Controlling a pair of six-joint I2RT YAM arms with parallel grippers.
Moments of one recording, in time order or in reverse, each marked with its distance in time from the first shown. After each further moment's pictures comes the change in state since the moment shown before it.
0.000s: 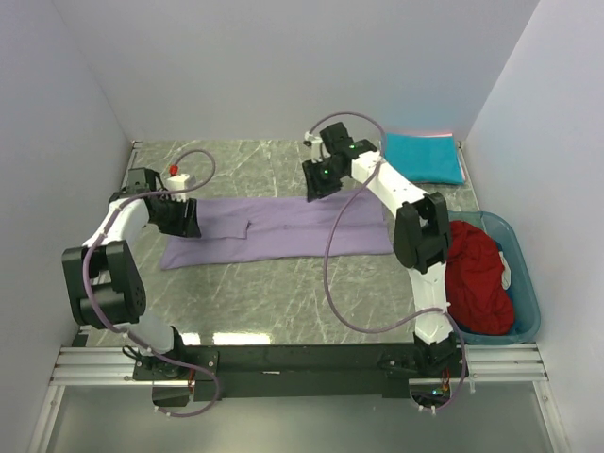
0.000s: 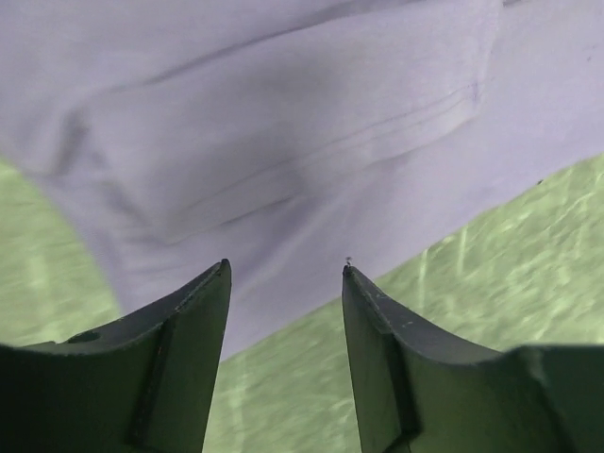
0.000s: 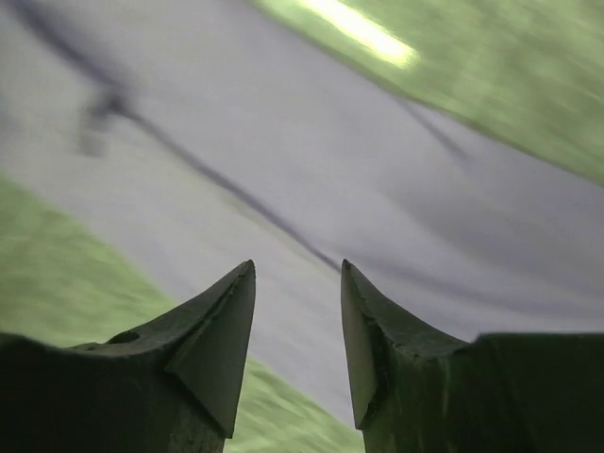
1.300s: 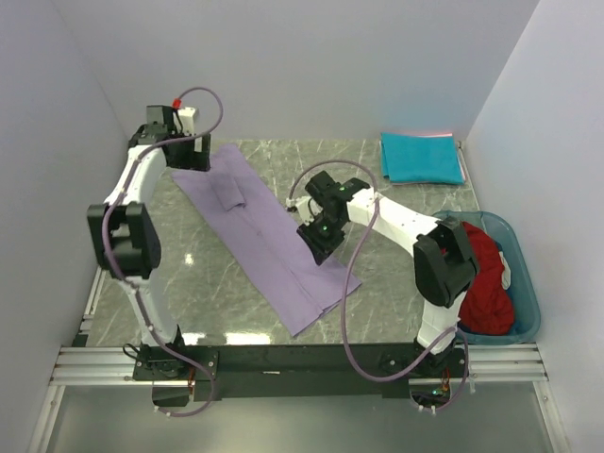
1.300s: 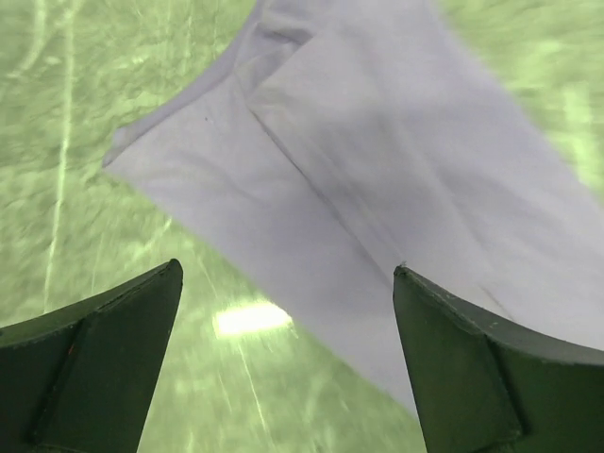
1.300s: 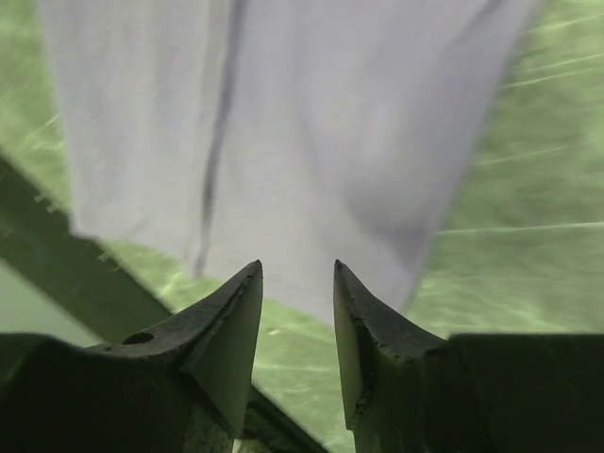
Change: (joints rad) left arm -0.151 0.472 0.721 0.039 -0.298 -0.227; right arm 0.203 -0.340 -0.509 -0.206 0.025 -0.261
